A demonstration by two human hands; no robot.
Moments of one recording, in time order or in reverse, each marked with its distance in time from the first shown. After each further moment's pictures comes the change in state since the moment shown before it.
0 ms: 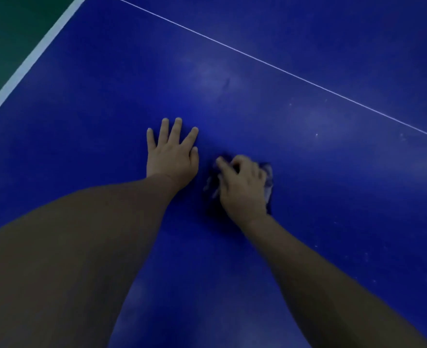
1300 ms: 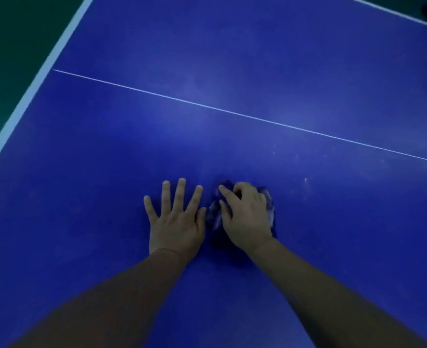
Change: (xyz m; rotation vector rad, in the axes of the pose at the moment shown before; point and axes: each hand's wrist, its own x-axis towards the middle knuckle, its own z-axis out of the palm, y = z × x) left_hand 0.035 0.017 -0.003 0.021 -0.103 0.093; right_hand 0.088 0.023 0.002 -0.003 -0.009 0.095
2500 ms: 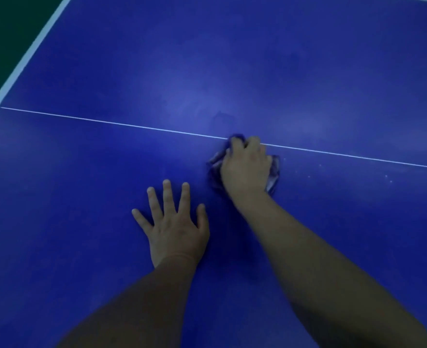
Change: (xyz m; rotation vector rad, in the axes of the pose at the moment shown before) left_hand 0.083 0.109 0.007 -0.052 0.114 -0.257; right_hand 0.157 0.108 -0.005 -0.112 -0.018 0.409
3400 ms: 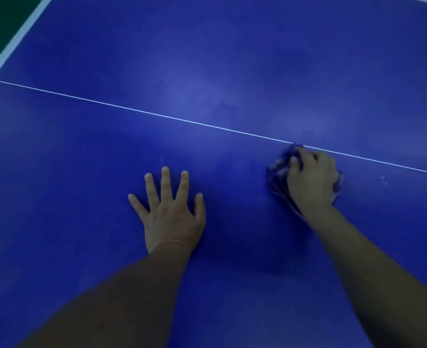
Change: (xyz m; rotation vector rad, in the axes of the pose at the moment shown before) left_hand -0.003 0.000 -0.001 -0.007 -0.010 0.012; right_hand -0.005 0.140 -0.013 0.095 0.120 0.136
